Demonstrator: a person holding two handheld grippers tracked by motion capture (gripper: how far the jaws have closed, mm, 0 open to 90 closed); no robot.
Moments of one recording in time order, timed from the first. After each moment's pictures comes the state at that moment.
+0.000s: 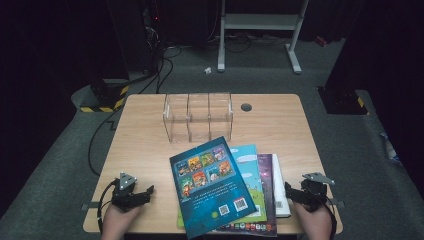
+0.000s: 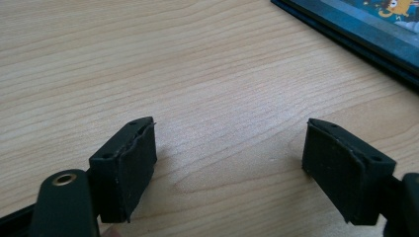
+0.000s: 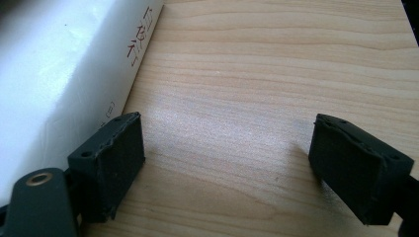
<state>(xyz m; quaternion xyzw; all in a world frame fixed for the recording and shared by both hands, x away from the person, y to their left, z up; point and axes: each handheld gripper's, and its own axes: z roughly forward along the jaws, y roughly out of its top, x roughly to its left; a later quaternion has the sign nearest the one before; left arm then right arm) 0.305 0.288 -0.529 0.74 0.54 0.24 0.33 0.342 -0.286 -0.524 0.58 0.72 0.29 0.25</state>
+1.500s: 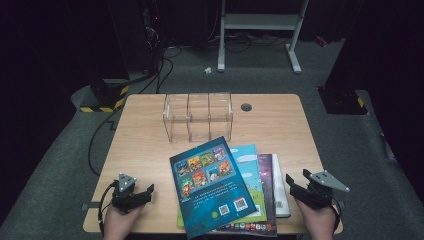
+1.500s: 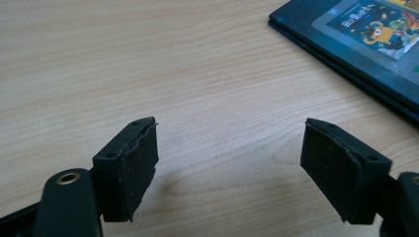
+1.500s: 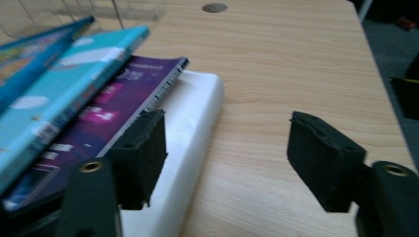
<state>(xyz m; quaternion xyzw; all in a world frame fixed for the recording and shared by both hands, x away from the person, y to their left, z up) 0.297 0.276 -0.521 0.72 0.55 0.27 0.34 0.319 -0.280 -0.477 0.51 0.70 0.42 0.27</state>
